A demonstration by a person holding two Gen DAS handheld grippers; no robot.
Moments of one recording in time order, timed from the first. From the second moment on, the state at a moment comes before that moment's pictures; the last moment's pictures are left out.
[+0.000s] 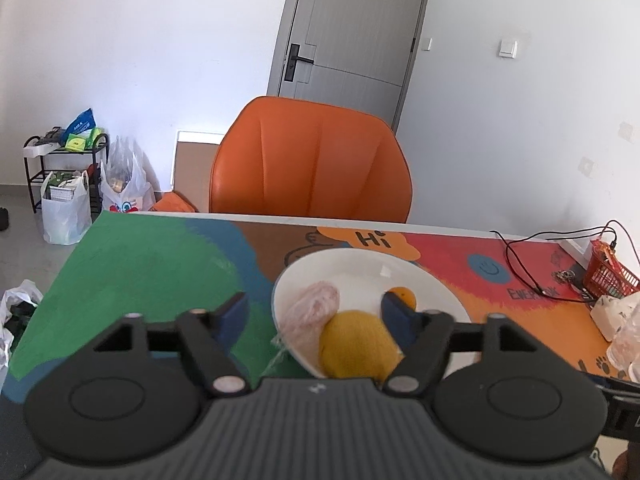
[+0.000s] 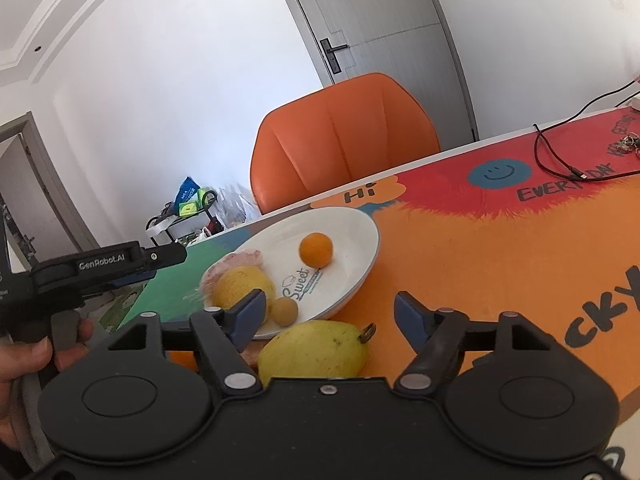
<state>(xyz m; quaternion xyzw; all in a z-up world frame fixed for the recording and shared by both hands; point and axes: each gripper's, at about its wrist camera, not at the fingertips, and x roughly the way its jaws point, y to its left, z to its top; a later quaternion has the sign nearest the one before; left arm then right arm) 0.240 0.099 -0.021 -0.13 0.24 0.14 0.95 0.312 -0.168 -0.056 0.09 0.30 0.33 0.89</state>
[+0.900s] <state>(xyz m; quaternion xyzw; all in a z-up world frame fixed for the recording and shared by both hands) 0.165 0.086 -0.052 -0.19 0.27 0.11 0.94 0.264 -0.183 -0.063 0.09 0.30 0.32 0.89</state>
